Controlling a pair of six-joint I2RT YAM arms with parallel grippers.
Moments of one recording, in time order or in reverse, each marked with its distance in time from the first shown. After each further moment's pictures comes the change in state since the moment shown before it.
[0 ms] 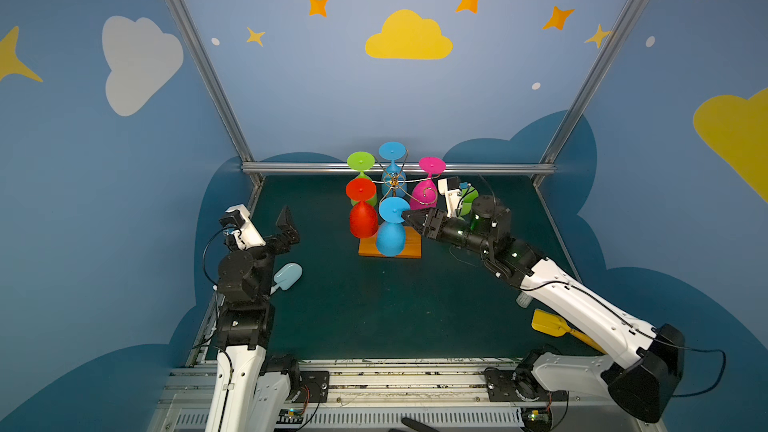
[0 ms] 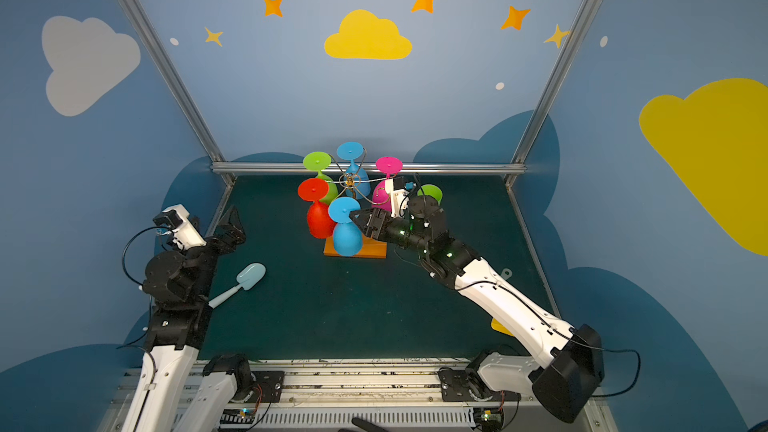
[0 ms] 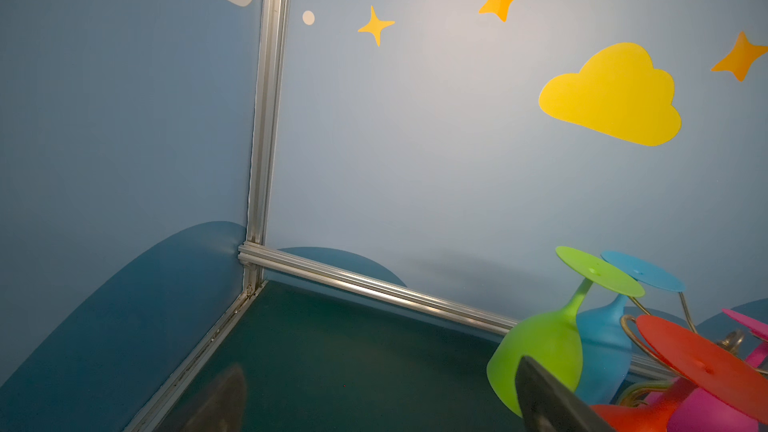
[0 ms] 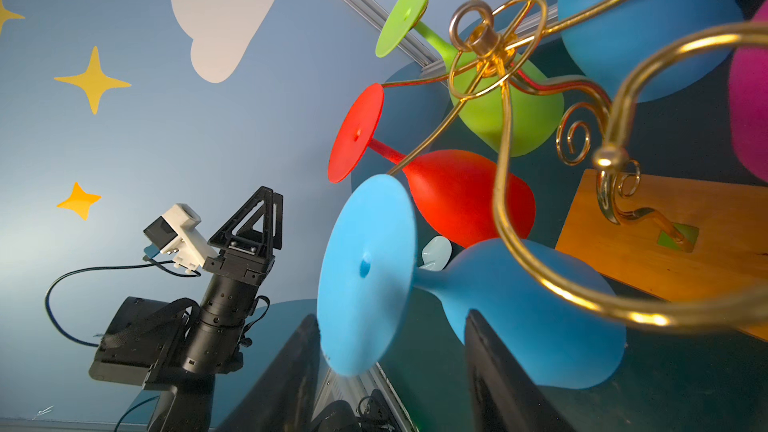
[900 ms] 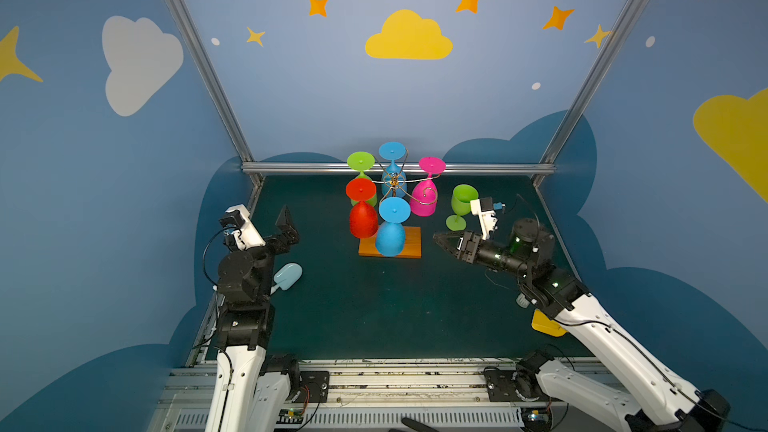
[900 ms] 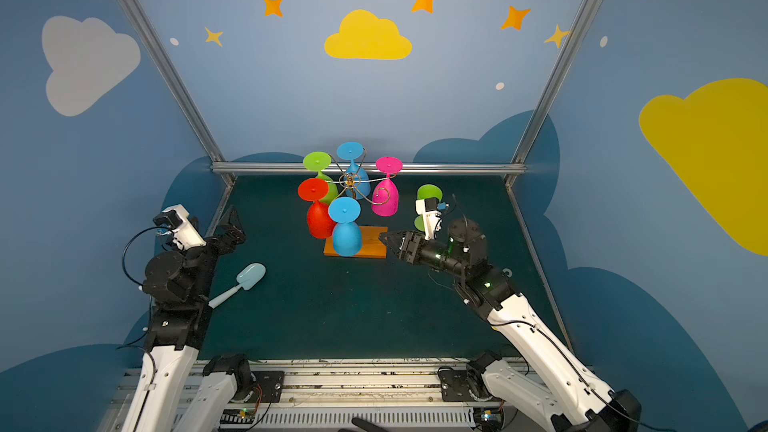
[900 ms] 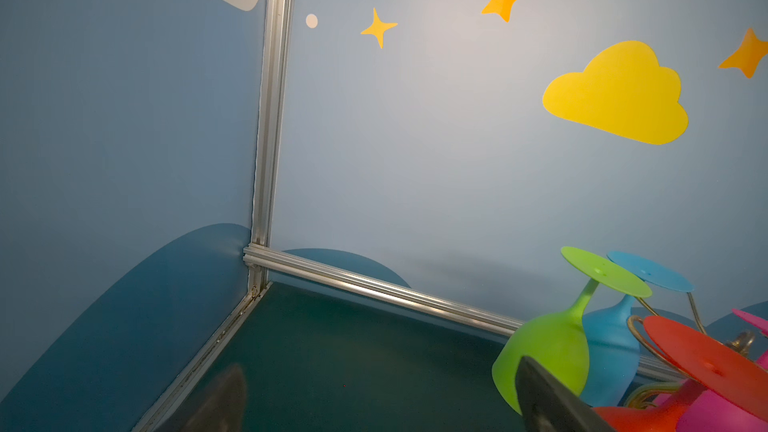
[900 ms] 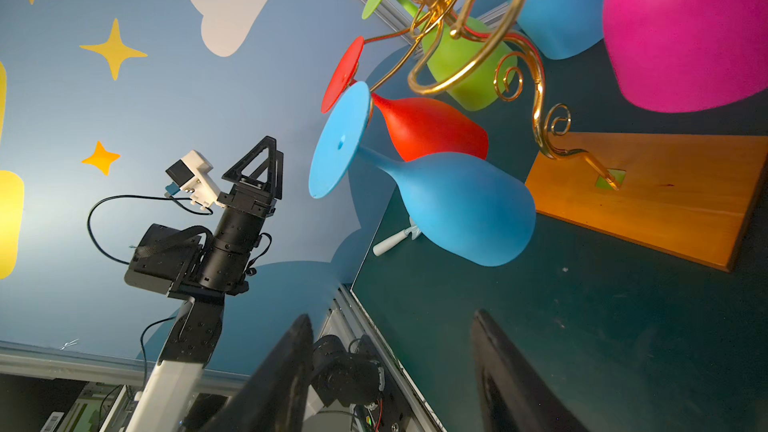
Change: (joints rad) left arm 0.000 0.001 0.000 0.000 -0.011 0.011; right arm -0.113 -0.278 -0.199 -0.109 -0.137 -0.060
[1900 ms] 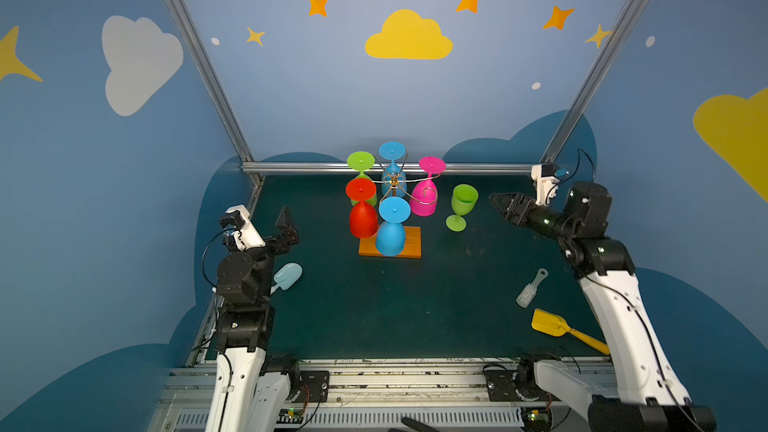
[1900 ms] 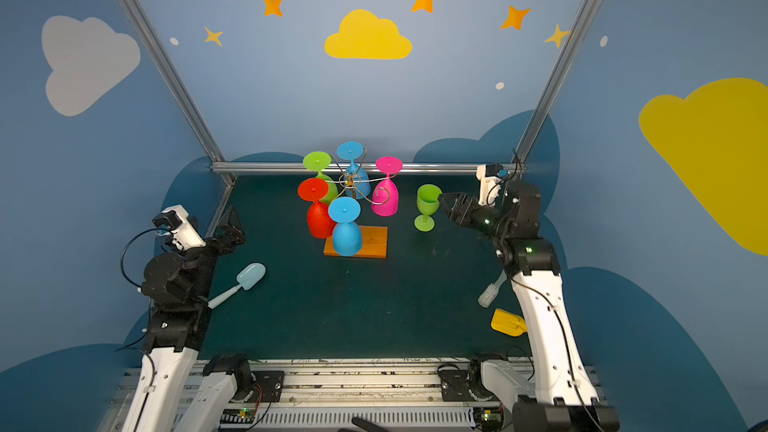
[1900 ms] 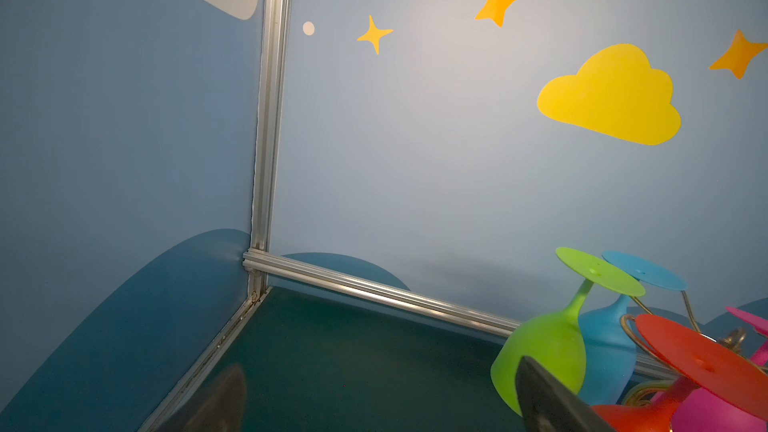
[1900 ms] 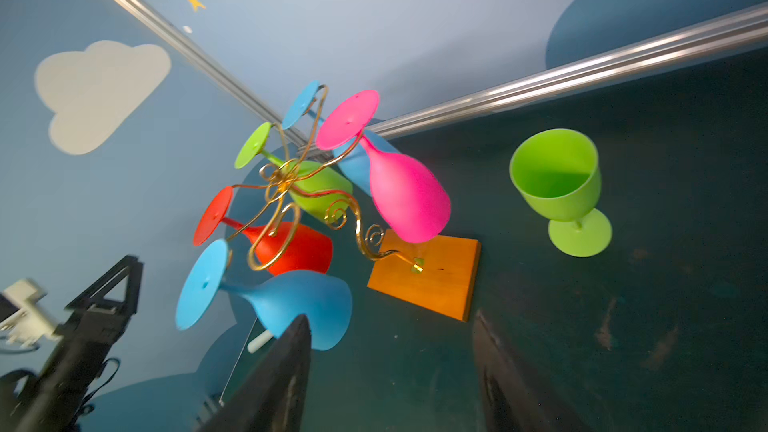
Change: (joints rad) left arm -0.005 -0.011 0.000 0.000 0.000 0.011; right arm -0.534 0.006 0.233 -0.337 -0.126 -0.330
